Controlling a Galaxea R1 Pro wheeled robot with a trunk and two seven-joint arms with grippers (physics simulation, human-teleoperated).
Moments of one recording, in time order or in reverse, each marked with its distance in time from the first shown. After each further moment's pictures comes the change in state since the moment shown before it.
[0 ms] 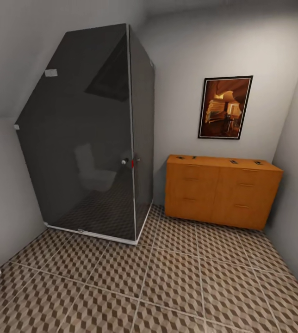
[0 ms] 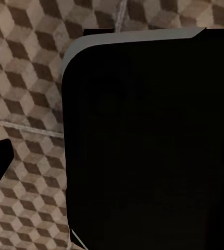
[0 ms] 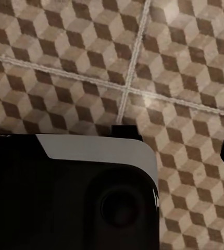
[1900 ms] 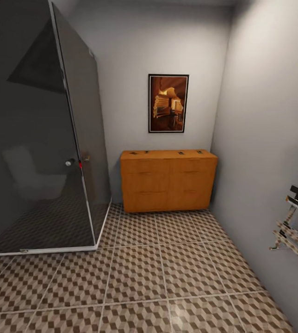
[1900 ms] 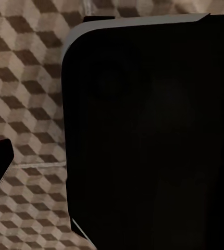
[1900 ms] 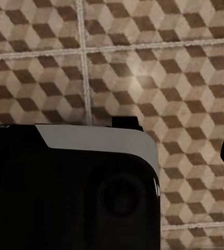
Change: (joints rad) left arm 0.000 0.001 0.000 0.000 0.000 0.000 0.000; right arm -0.001 0.000 -0.003 0.000 -0.001 0.002 0.001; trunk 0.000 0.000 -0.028
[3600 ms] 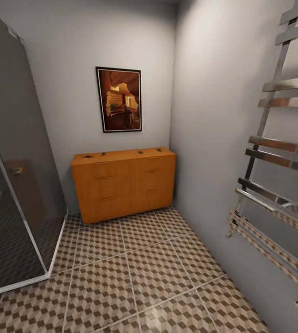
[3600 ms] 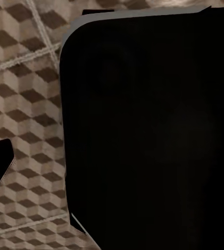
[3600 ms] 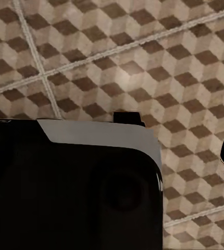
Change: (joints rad) left arm 0.000 -0.001 0.000 0.000 0.000 0.002 0.000; right arm 0.000 0.004 0.003 0.000 0.002 0.000 -0.002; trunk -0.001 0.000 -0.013
